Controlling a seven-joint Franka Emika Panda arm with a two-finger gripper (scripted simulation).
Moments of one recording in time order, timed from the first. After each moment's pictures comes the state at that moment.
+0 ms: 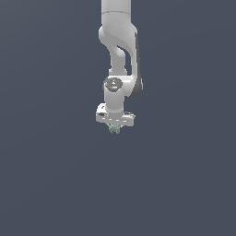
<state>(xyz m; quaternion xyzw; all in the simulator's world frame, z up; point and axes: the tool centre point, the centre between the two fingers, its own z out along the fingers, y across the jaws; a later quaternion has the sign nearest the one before) -0.089 -0.017 0.042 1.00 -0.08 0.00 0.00</state>
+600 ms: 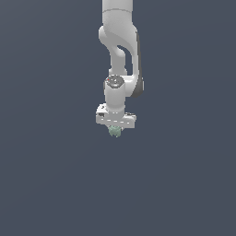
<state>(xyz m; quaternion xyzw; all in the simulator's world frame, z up) -0.061 -0.014 0.057 1.00 -0.09 0.05 0.00</state>
